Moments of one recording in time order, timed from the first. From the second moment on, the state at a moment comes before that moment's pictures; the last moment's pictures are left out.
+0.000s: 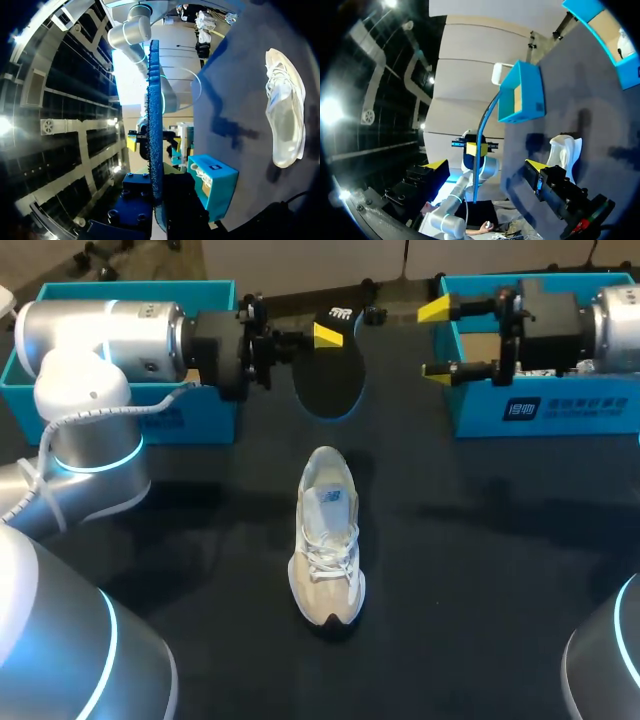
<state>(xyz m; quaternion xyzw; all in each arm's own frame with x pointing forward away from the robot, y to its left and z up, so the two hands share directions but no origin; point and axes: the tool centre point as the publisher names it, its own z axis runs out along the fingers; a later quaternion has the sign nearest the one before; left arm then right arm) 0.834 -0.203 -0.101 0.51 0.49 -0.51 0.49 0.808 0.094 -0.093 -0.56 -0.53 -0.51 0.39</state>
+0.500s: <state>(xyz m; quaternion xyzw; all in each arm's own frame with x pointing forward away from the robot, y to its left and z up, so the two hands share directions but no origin) 0.834 -0.202 -0.101 0.51 0.49 -0.51 0.49 0.802 0.067 -0.099 -0.55 -0.52 -0.52 0.41</state>
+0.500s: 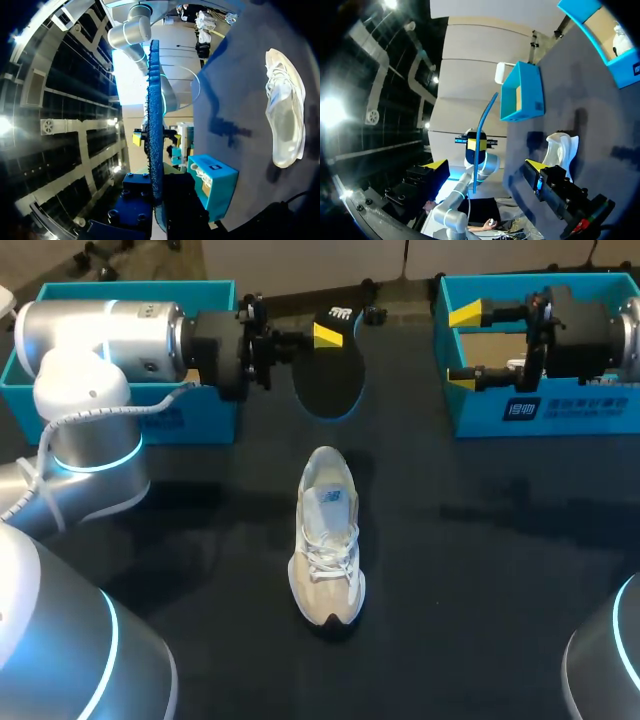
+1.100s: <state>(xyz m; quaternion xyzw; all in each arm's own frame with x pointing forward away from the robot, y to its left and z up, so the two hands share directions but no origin) 0.821 -0.202 -0.099 0.37 0.62 -0.62 0.32 0.801 0.066 -0.098 -0.55 -0.52 -0.52 0.41</state>
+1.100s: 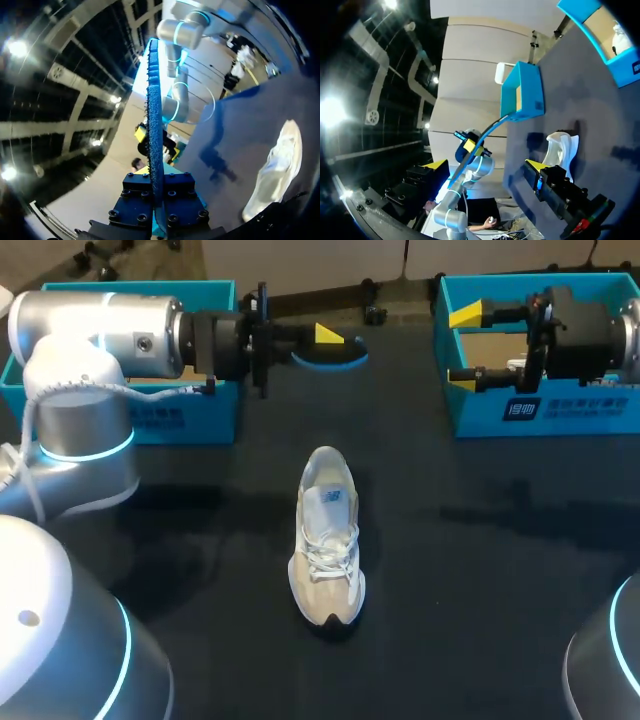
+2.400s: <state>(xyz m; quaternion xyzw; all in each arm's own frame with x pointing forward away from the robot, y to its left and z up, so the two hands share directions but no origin) 0.806 -0.210 -0.106 -0.05 0.72 -0.68 -0.10 0.800 0.067 -0.098 -0.55 -0.52 -0.52 0.41</state>
